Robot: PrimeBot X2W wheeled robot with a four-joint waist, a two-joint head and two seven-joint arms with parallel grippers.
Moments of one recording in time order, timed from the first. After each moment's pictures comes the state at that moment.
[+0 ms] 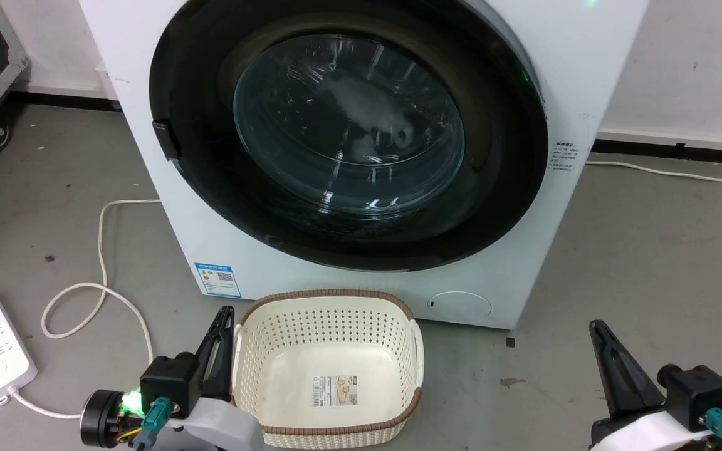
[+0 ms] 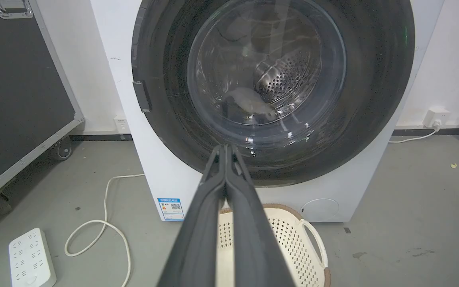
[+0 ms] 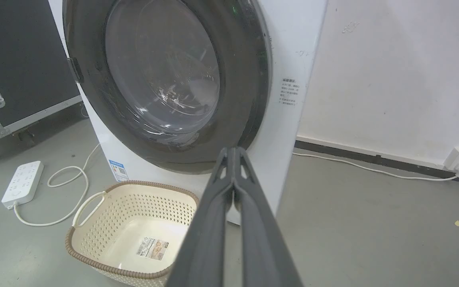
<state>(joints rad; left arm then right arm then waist) -0.02 0.09 -0.09 0.06 -0.05 -0.01 -0.12 0.05 -0.06 -0.04 0.02 0.04 0.13 -0.12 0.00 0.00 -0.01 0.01</state>
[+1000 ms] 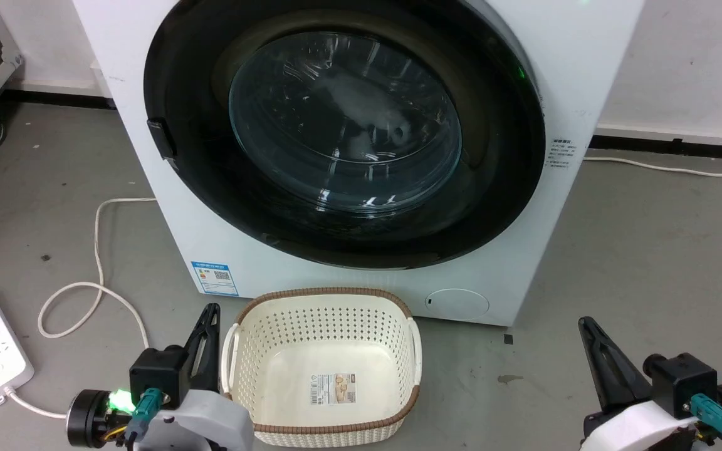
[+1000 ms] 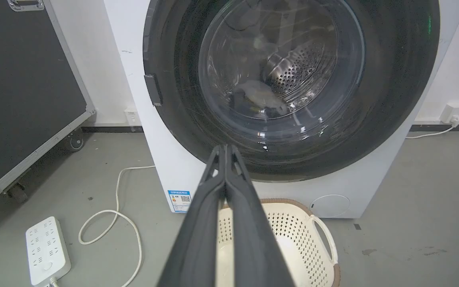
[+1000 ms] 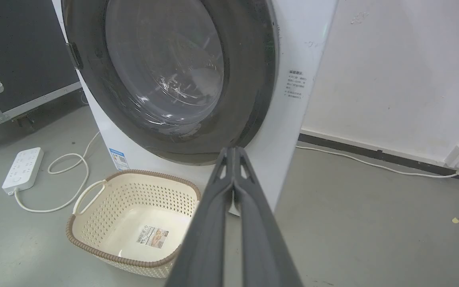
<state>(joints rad) -0.02 0.07 -0.04 0.03 -0.03 0.00 -0.06 0.03 -0.06 -0.02 0.01 0.02 0.13 -0.06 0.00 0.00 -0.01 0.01</state>
